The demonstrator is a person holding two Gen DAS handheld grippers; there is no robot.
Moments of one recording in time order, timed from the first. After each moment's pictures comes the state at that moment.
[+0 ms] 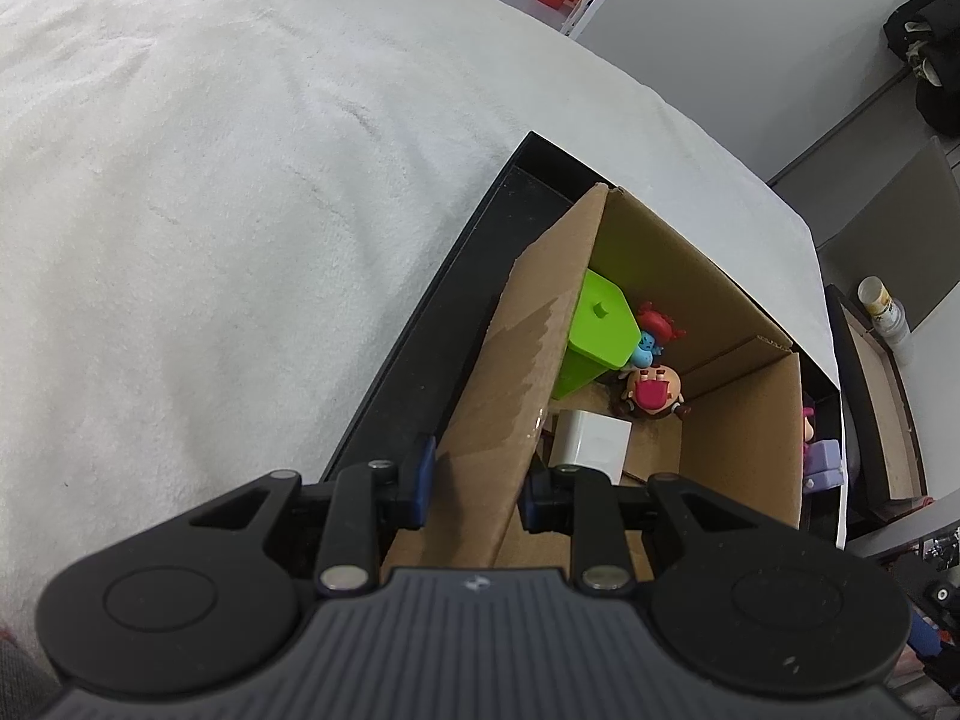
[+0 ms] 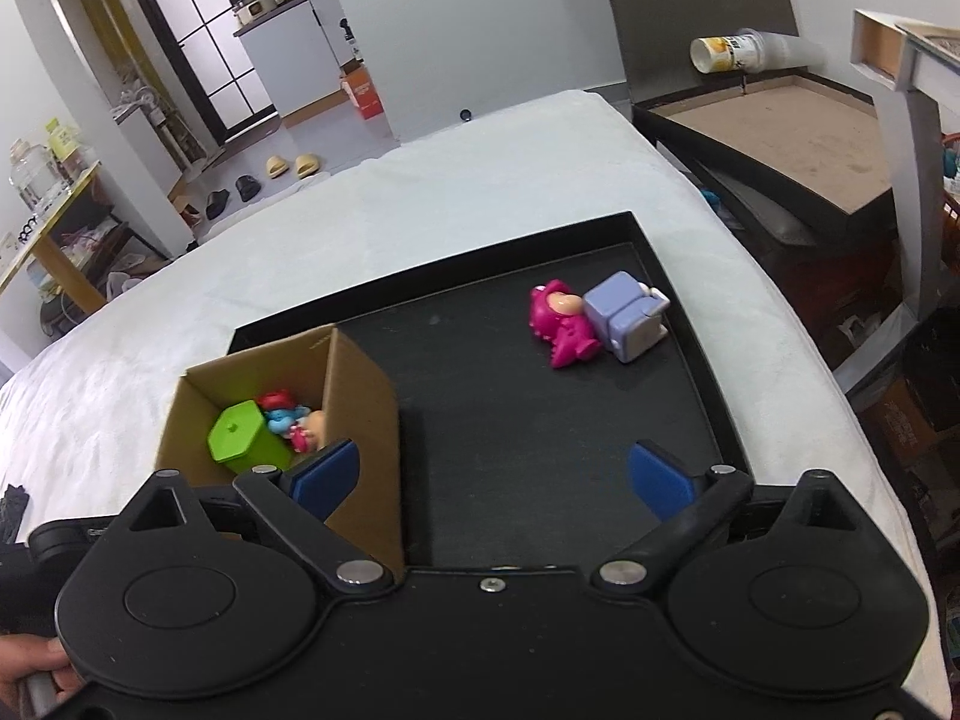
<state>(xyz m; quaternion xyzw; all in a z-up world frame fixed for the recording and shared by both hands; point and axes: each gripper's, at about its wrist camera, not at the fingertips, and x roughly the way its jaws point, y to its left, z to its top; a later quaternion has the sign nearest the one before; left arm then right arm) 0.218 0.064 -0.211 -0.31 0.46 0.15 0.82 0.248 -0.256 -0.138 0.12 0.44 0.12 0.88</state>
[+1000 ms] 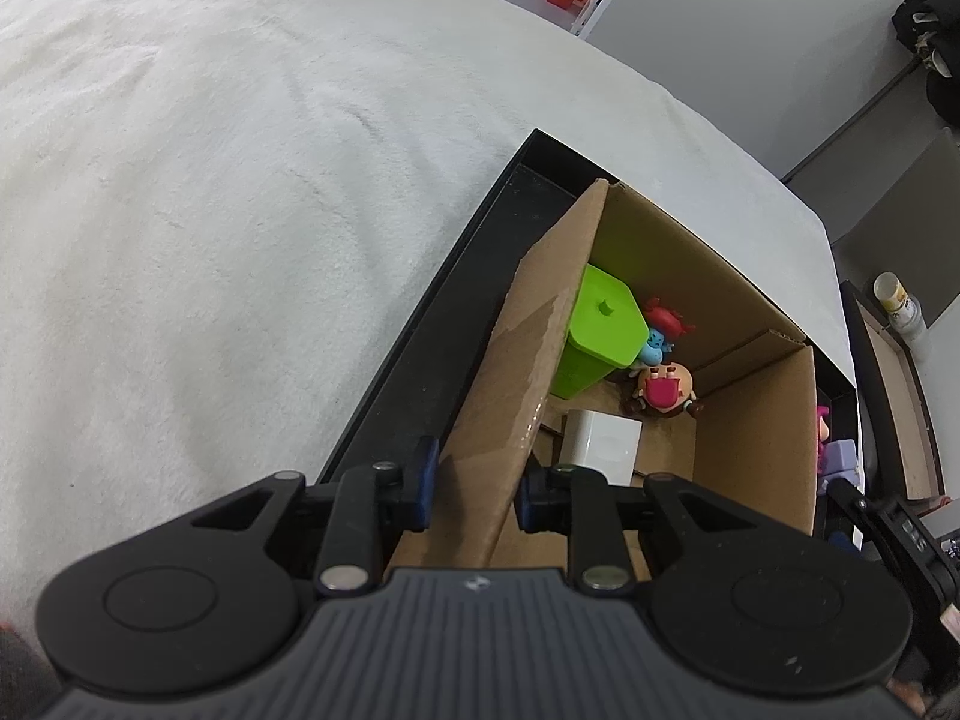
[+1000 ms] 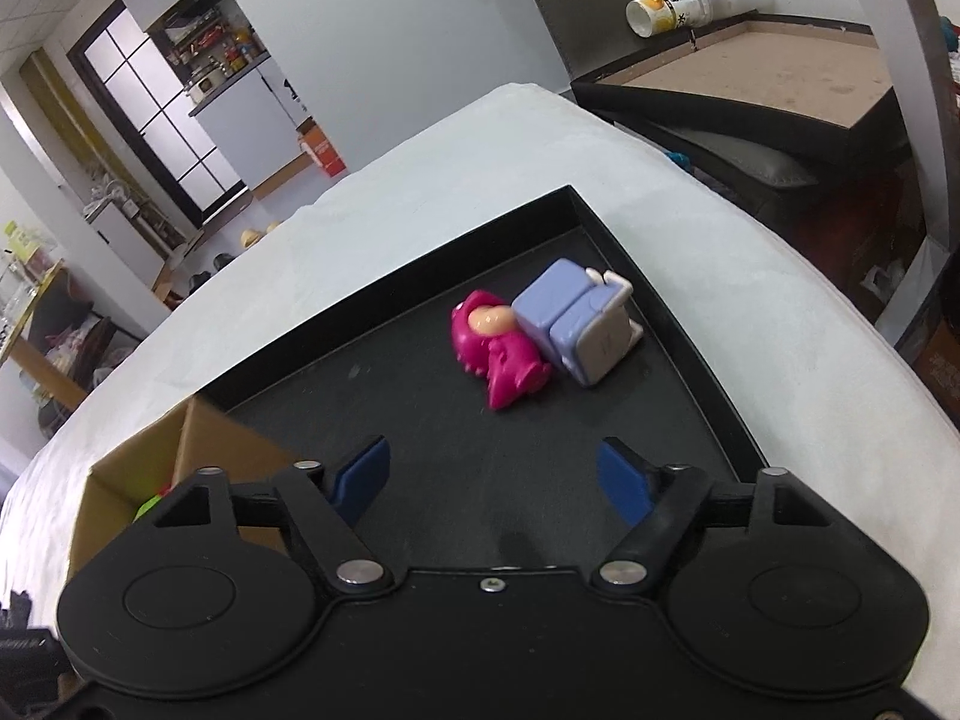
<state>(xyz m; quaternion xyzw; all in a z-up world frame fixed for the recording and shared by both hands) 0.222 0.058 -0.212 -0.30 0.47 0.16 0.82 0.301 -0.276 -0.223 0.21 0.40 0.09 0.88</state>
